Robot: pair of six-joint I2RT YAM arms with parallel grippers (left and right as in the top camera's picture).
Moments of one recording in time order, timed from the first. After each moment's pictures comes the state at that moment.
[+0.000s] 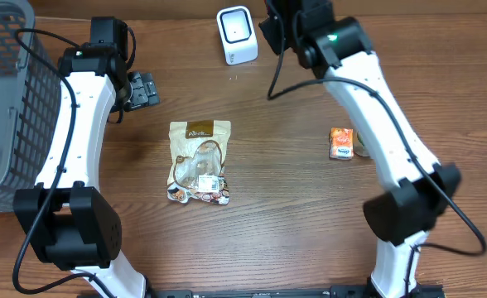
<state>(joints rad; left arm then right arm) 0.01 1.87 1.72 -1.14 -0.18 -0.33 0.43 2.05 2.16 -0.77 0.17 -0.30</state>
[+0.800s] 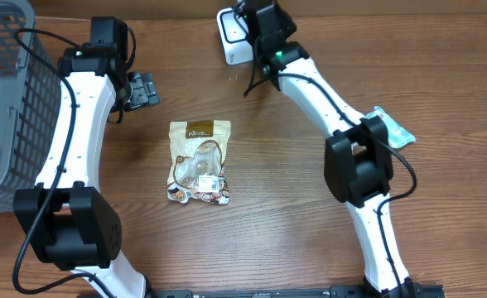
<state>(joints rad) 0.01 1.87 1.72 -1.14 -0.18 -0.33 0.46 2.46 2.16 -0.25 0.55 -0.54</state>
